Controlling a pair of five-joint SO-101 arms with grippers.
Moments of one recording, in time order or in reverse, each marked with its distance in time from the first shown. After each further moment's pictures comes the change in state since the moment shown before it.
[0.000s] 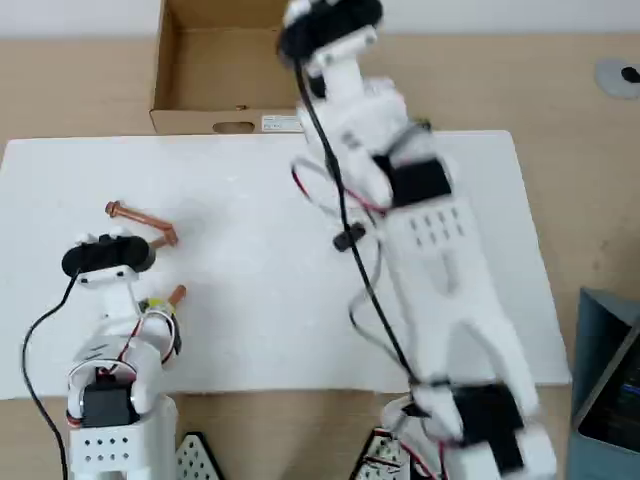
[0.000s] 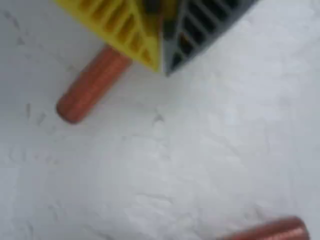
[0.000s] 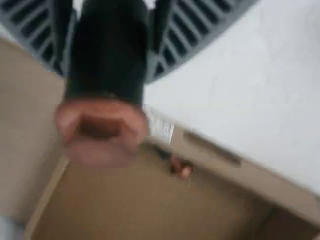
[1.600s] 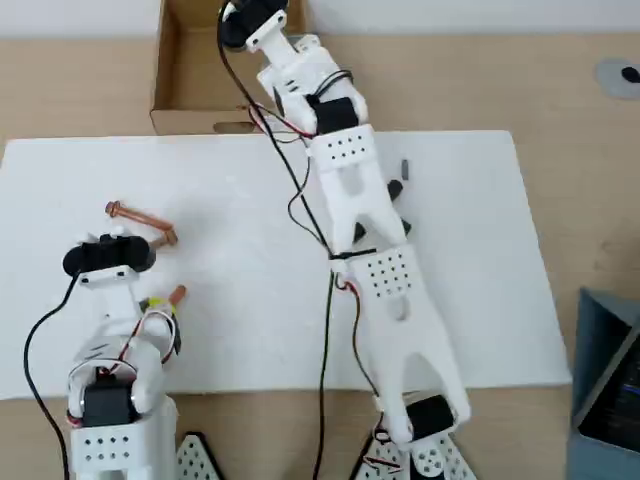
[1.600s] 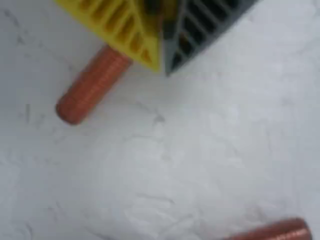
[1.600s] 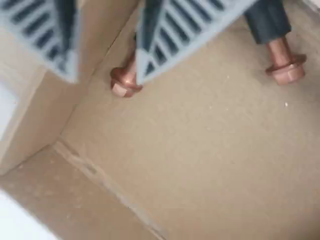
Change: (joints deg) left arm 0.0 0.0 0.2 -0.4 0.0; right arm -0.2 81.1 -89.8 3.8 17.2
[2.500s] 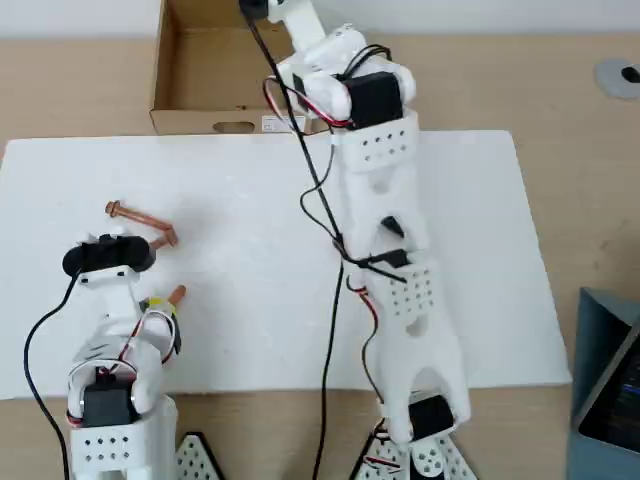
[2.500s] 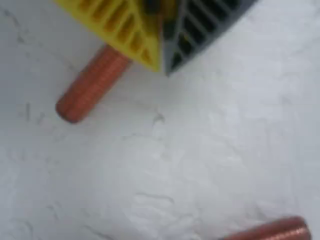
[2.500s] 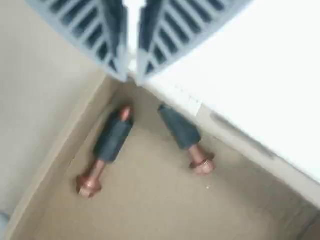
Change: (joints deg) left arm 0.0 0.0 0.0 0.0 0.0; right arm 0.0 -22.6 -3.5 39.1 -10.4
